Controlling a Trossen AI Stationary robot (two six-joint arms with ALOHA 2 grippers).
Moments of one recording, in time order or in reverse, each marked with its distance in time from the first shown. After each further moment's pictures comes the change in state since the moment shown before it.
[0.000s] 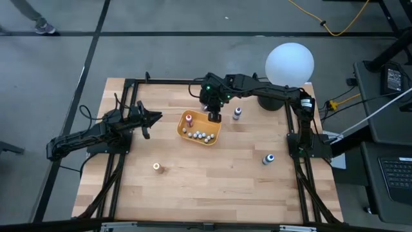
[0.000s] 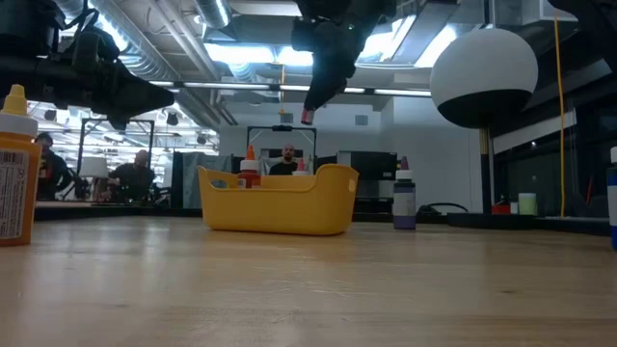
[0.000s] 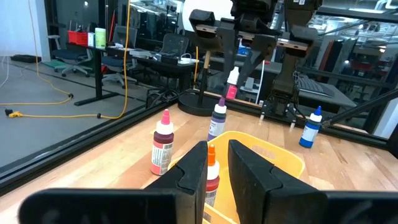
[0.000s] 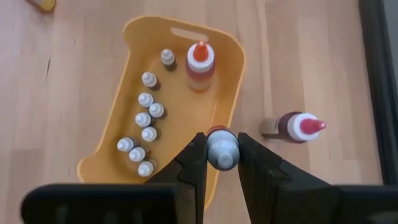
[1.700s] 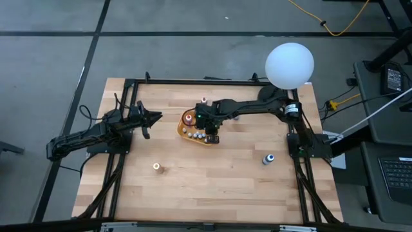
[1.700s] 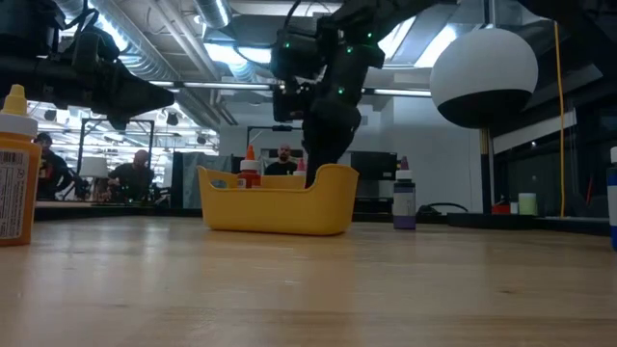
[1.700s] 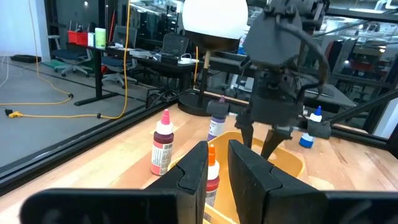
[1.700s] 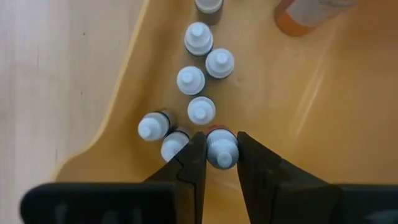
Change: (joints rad) left arm 0.000 0.000 0.000 0.000 0.000 0.000; right arm 0.125 0.154 -0.209 0.153 0.010 0.031
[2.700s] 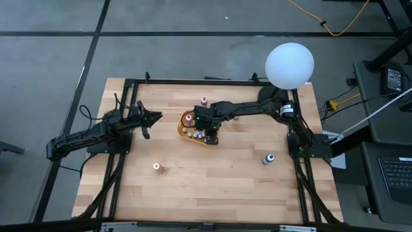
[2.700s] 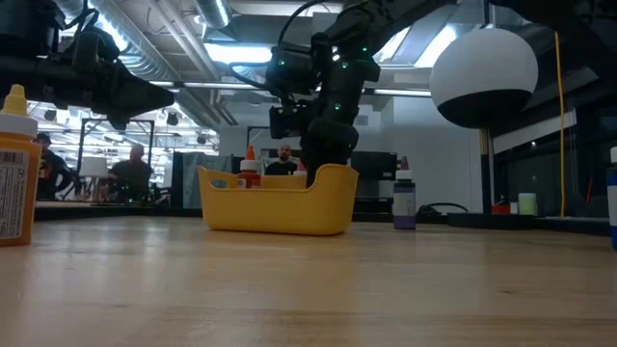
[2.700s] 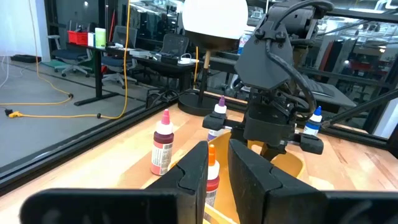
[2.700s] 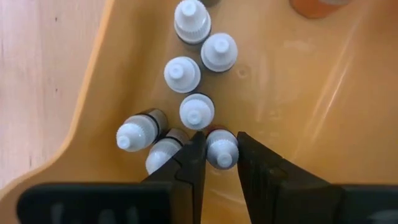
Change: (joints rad) left arm 0.000 0.000 0.000 0.000 0.000 0.000; right arm -0.003 0.055 0.000 0.016 0.001 0.001
